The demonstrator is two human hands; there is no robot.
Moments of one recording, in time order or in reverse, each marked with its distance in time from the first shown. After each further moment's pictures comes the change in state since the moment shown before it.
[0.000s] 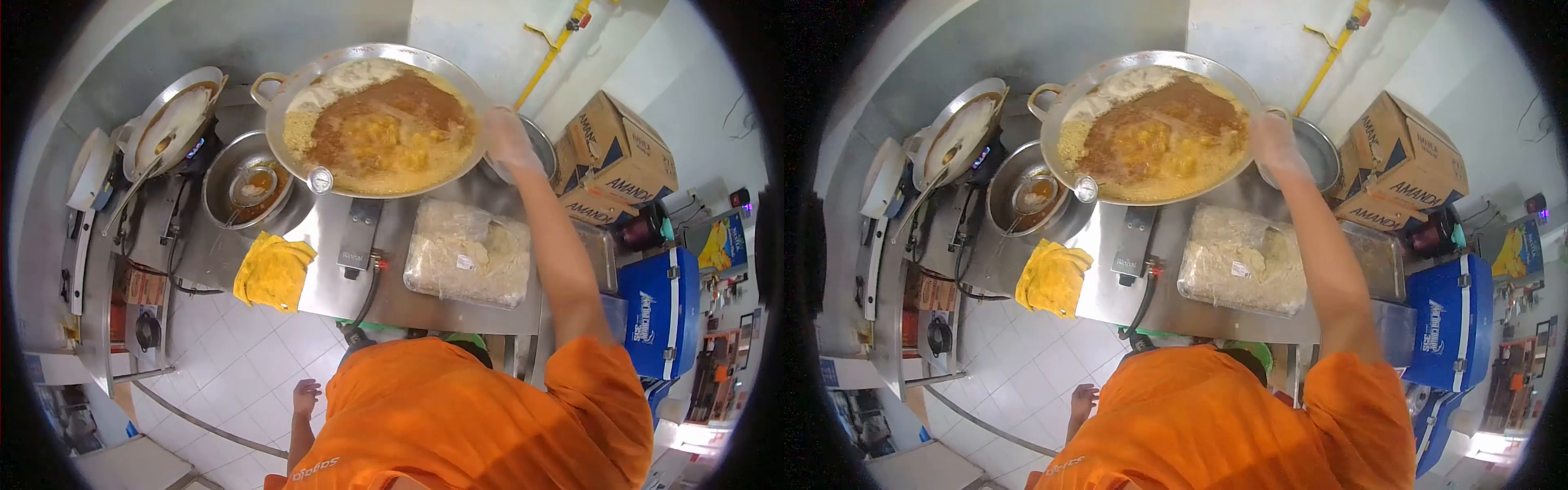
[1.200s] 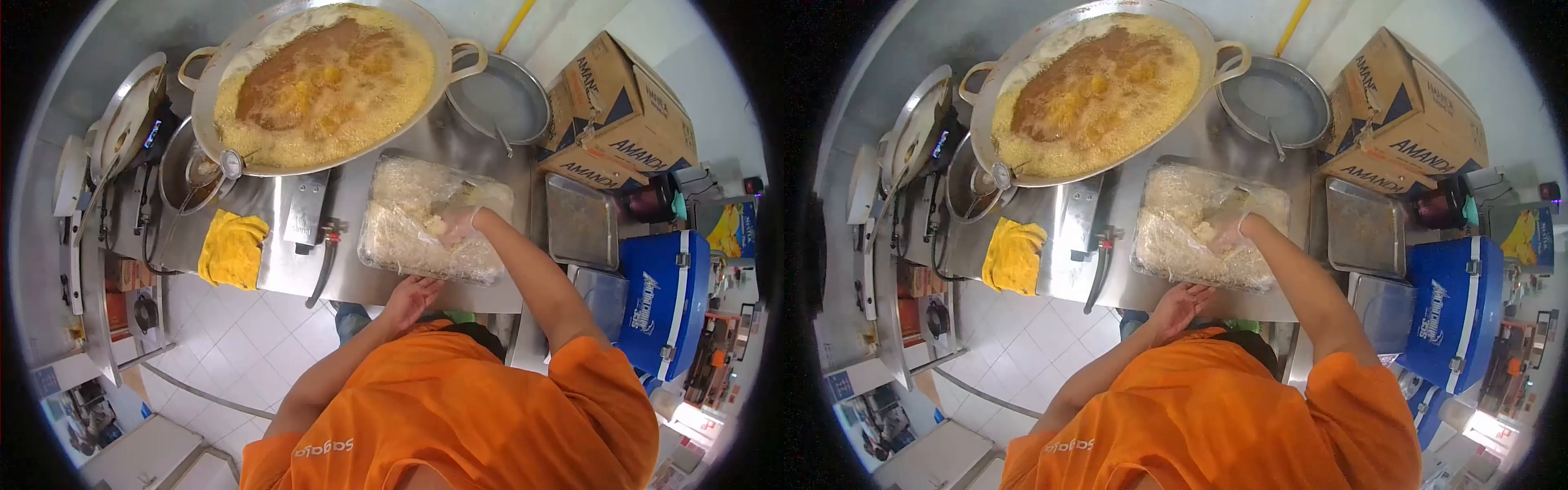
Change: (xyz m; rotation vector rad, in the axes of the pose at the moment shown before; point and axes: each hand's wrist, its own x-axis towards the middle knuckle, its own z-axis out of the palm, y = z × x) left_hand -0.024 0.223 0.387 -0.824 -0.994 -0.139; right_hand -0.191 0.054 0.167 0.502 -1.364 -0.049
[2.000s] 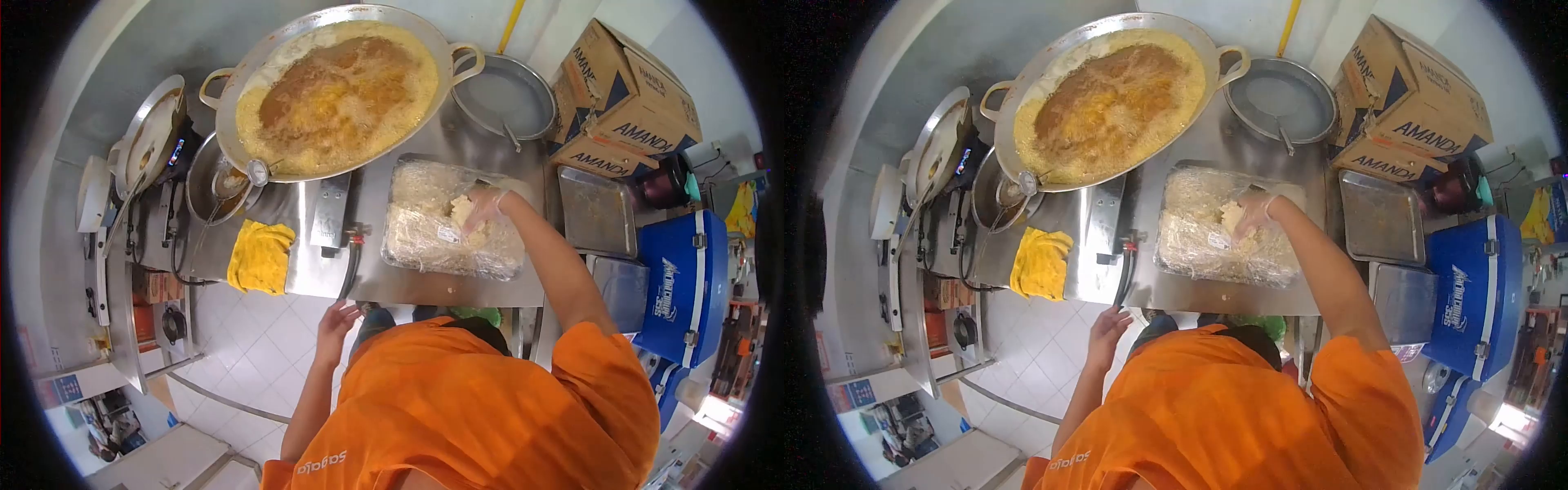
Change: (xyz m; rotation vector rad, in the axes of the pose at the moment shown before) left_hand -0.186 0.093 -0.051 0.769 0.511 0.357; right_hand -0.034 0.005 -0.028 0.073 0.148 -0.022
